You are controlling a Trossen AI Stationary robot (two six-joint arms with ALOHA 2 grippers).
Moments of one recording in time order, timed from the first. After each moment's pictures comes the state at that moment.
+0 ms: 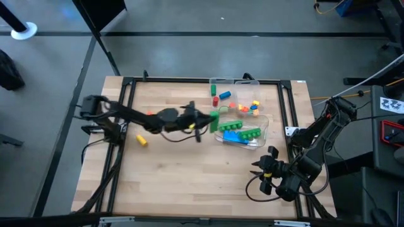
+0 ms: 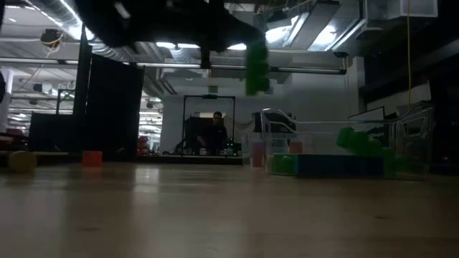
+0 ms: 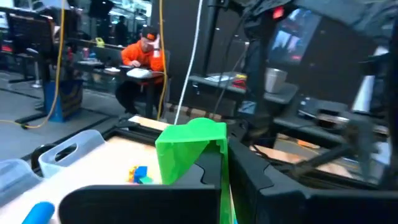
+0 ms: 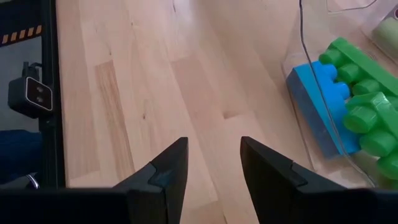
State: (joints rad) left arm 0.00 1.64 0.79 0.92 -0.22 -0.15; right arm 0.92 1.35 1.07 -0.88 0.66 1.14
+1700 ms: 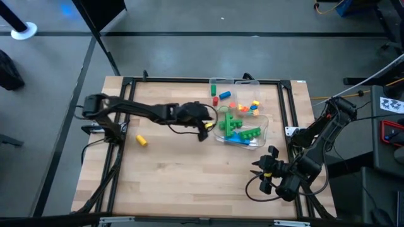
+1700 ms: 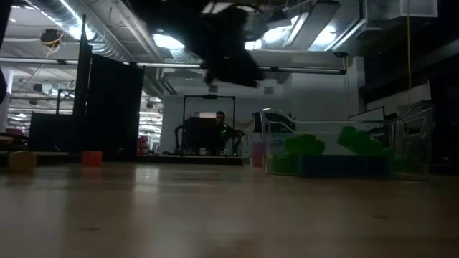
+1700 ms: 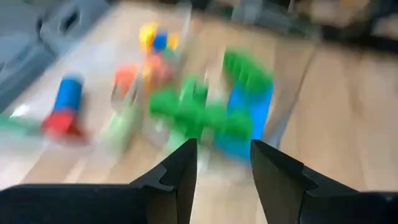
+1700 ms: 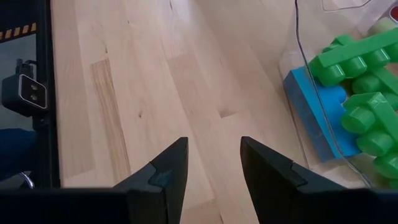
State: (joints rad) left arm 0.06 1.66 1.11 -0.01 -0.14 -0.18; right arm 0.92 1.36 1.07 -0.89 0.67 1.15
